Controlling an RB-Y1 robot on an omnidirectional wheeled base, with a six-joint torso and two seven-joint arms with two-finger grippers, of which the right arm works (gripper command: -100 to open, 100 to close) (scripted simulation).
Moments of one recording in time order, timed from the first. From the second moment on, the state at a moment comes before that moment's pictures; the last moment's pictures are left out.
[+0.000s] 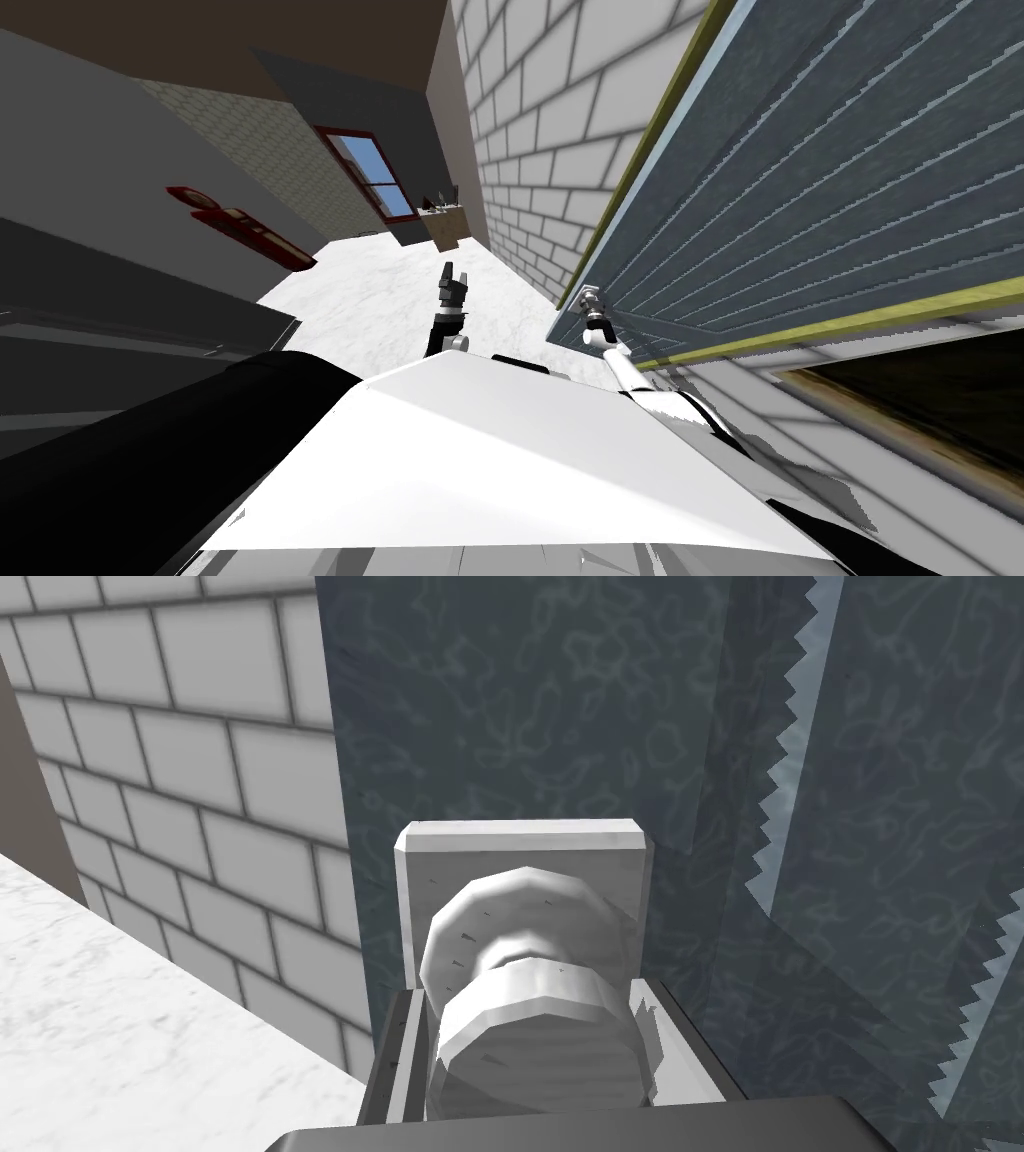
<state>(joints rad) -0.36 -0.39 0.22 -0.74 -0.54 -0.49 -1.55</state>
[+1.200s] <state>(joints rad) -0.35 -0.44 0.36 -0.79 -0.51 -0.51 -1.66</state>
